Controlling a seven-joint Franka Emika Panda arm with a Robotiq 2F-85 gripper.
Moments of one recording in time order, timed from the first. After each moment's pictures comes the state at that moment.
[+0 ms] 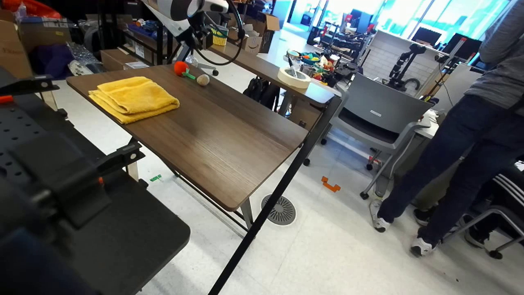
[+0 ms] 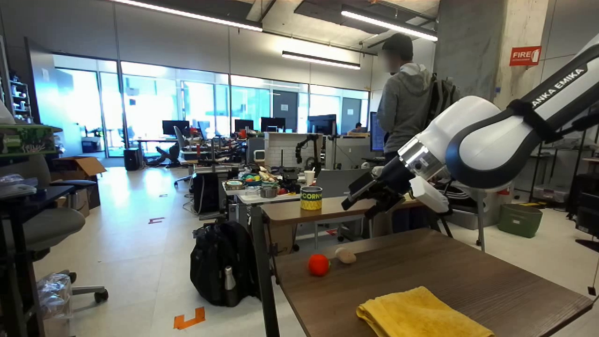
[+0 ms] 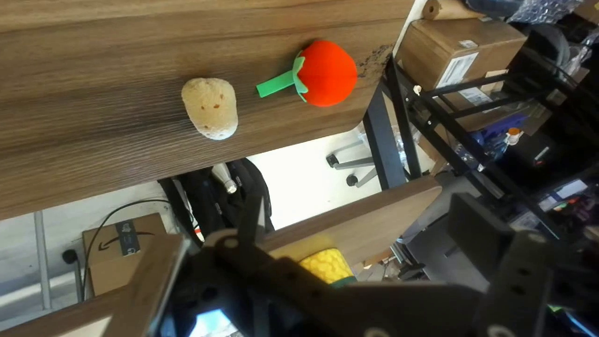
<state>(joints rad) -0.54 1.02 0.72 -1.80 -0.64 3.16 0.30</state>
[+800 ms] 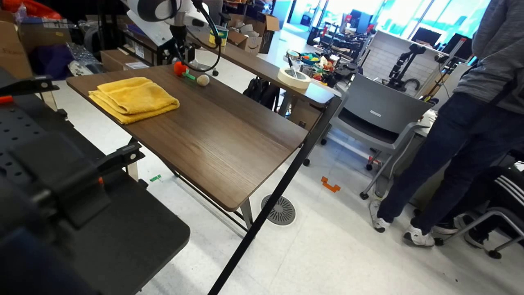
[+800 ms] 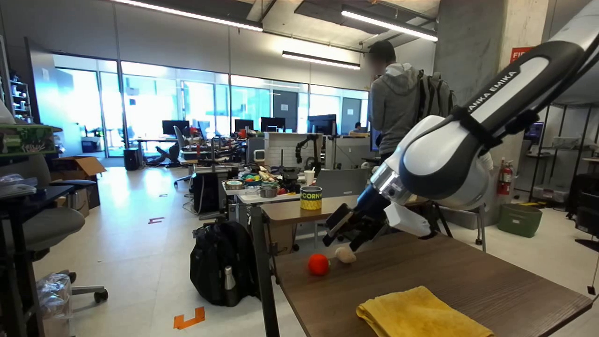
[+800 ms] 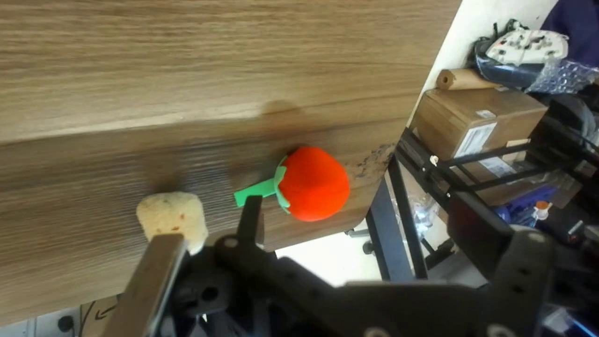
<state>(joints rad) -0.22 1.02 0.53 -1.71 -0.18 3.07 0.04</state>
